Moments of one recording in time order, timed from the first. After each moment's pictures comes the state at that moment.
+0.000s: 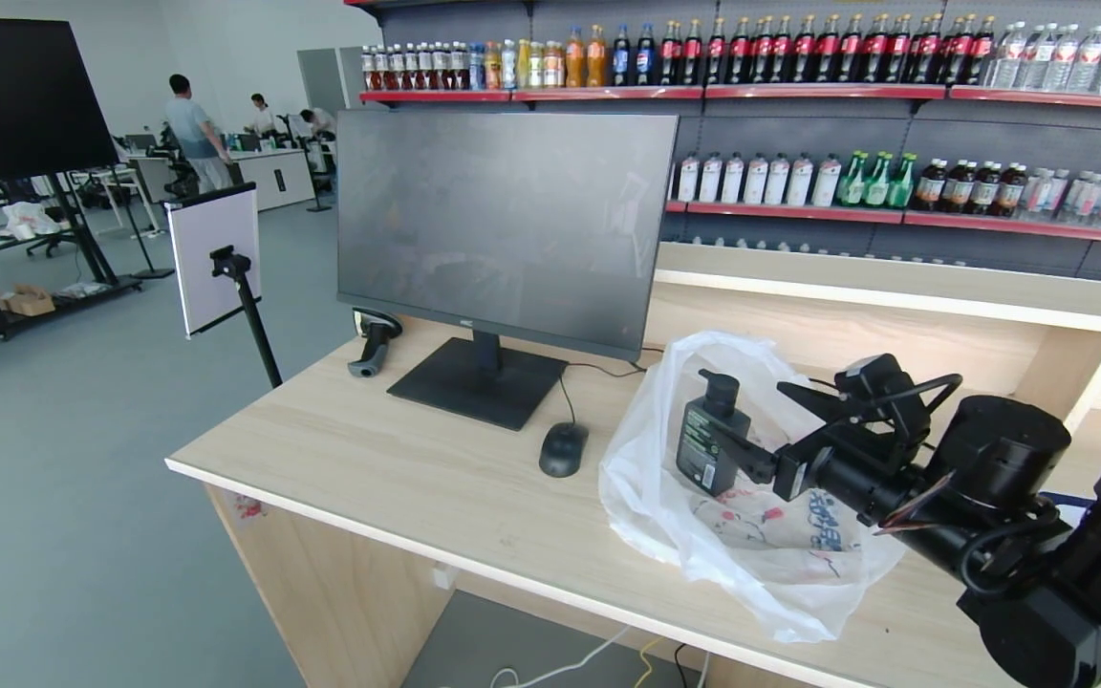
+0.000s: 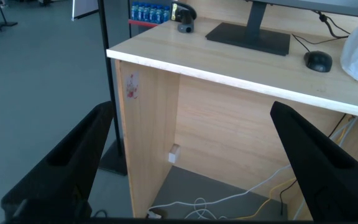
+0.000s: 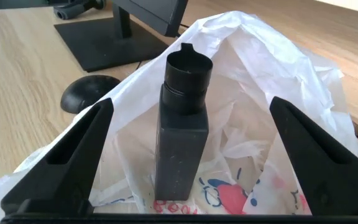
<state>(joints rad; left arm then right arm) 0.00 0.00 0.00 0.00 0.00 0.00 0.27 2.00 -0.44 -1.57 0.24 -0.14</state>
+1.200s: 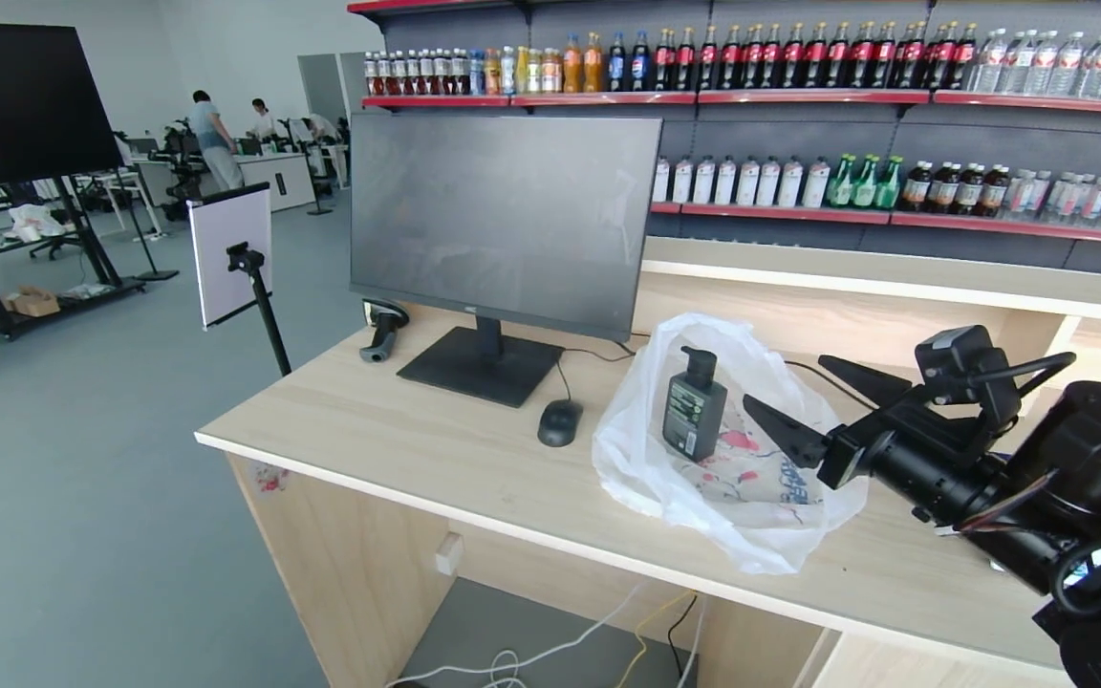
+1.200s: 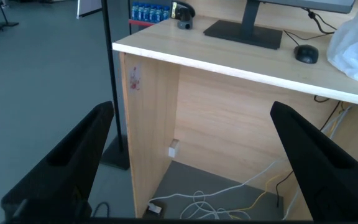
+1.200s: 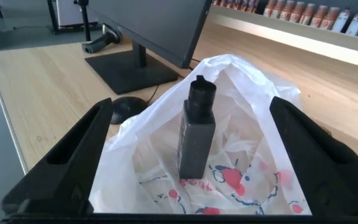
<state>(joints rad) 0.00 0.00 0.00 0.00 0.00 0.00 0.26 1.83 -0.36 -1.57 0.24 -0.09</state>
